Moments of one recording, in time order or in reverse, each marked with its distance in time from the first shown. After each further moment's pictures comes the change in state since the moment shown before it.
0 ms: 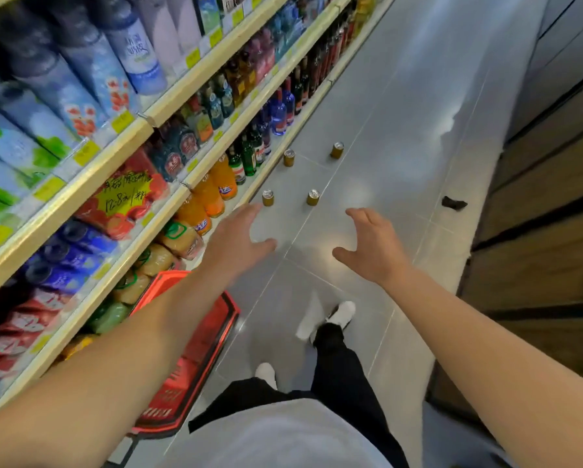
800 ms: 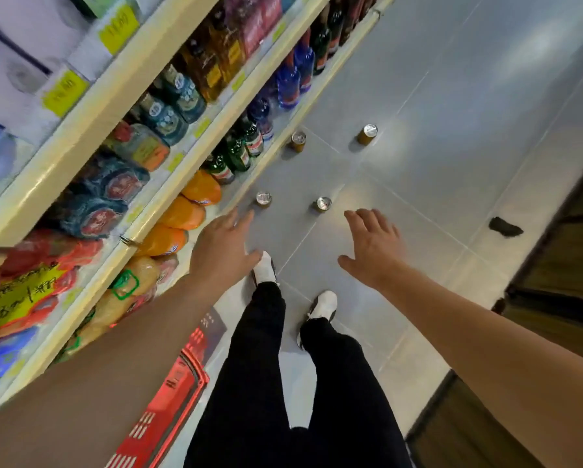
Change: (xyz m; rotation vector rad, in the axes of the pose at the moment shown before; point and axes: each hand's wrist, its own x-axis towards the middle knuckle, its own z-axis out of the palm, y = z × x) left_hand 0.376 -0.073 0.083 0.279 -0.267 -0.225; right_hand 0.415 0.103 0.042 -0.253 -0.377 -0.053
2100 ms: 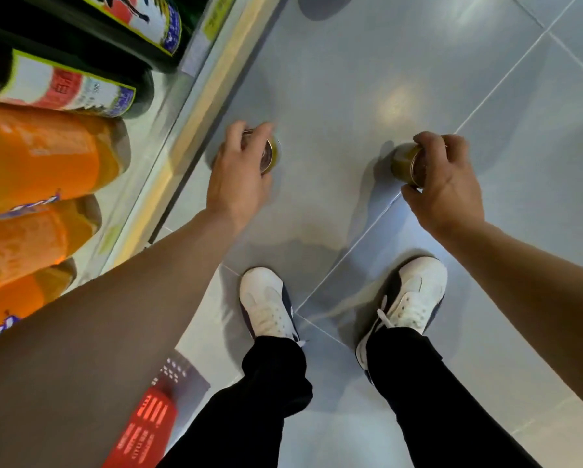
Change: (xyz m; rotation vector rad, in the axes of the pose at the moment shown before) left_hand 0.422 -0.163 0.435 -0.093 0.033 -0.103; right_hand 0.443 0.127 0.413 0.292 0.071 0.147
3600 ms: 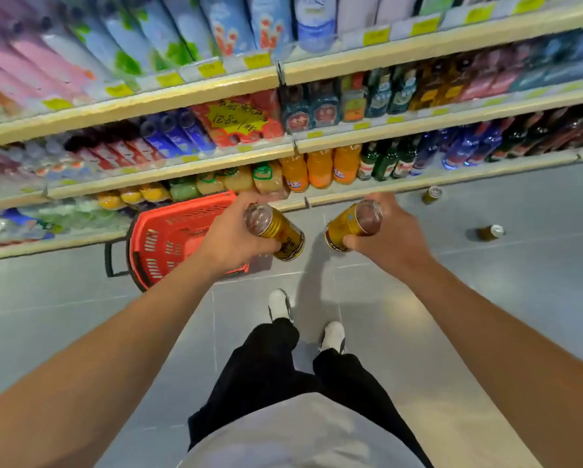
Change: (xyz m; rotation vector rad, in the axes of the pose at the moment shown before) left_hand -0.779 0.177 -0.437 -0.865 0.524 -0.489; right_hand -0.624 -0.269 -0.435 0.103 -0.272 -0.719
